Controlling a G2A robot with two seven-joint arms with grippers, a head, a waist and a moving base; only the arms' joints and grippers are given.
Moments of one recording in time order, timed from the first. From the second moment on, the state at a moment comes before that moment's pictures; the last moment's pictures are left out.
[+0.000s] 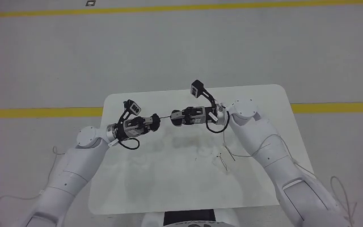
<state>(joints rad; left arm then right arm) 1.18 -0.99 -1.08 -1.23 -0.93 -0.31 -1.24 -0.90 -1.36 0.98 -1.10 0.44 -0.14 1.24</state>
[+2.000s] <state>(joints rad) 1.14 -0.99 -1.04 -1.25 -0.90 -0.31 -1.37 -0.97 -1.34 0.98 -1.18 0.53 -0.11 1.22</state>
